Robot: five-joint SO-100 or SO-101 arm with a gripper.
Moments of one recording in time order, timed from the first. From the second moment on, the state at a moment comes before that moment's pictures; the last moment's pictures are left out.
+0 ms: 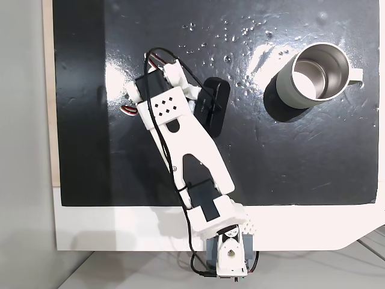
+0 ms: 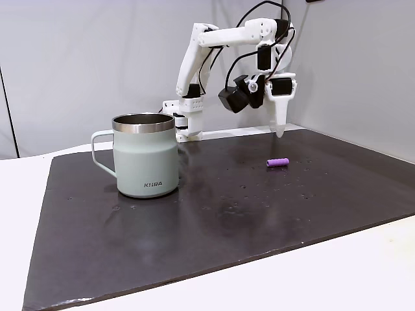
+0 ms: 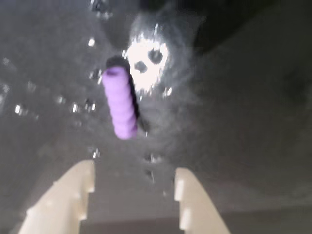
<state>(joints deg) -26.1 65.2 61.3 91.8 39.8</state>
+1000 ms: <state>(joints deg) -24.5 37.2 36.6 96.0 34.2</state>
